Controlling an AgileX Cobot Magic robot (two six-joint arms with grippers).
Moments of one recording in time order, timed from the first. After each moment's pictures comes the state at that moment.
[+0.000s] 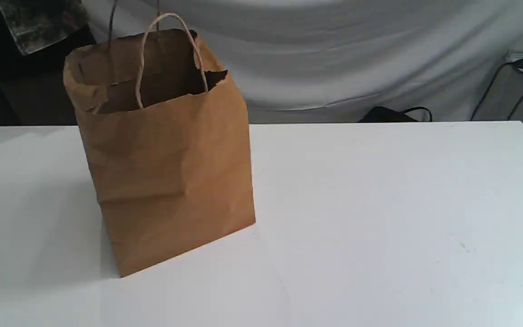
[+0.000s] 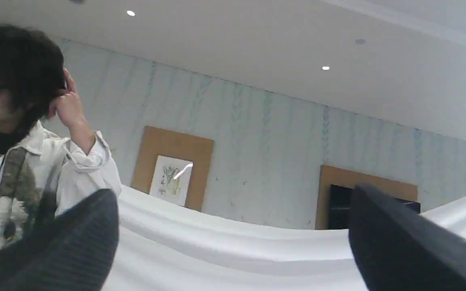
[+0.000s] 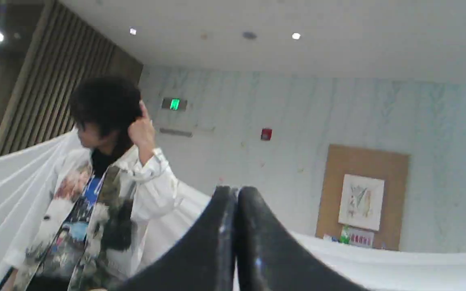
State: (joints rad) left arm -0.23 0.00 -0.34 -0.39 -0.17 0.19; right arm 0.39 0.21 -0.56 -0.35 -0.21 0.17
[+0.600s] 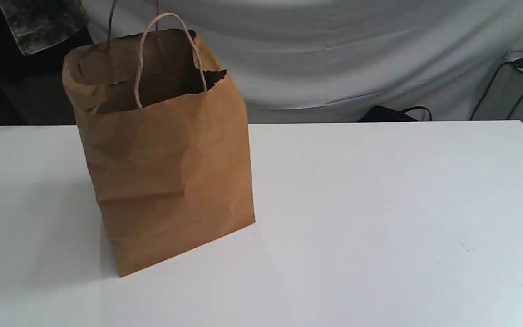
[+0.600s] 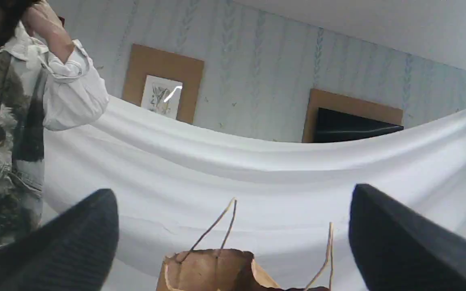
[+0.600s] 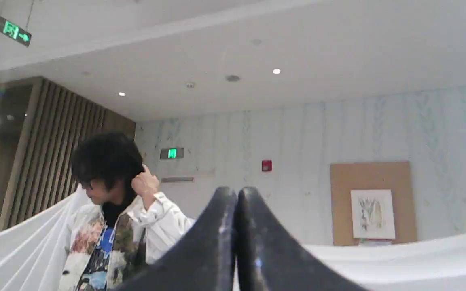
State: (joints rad) left arm -0.23 0.00 -0.27 -0.38 -0.05 0.17; right arm 0.39 0.00 -0.42 -0.15 -0.10 0.12
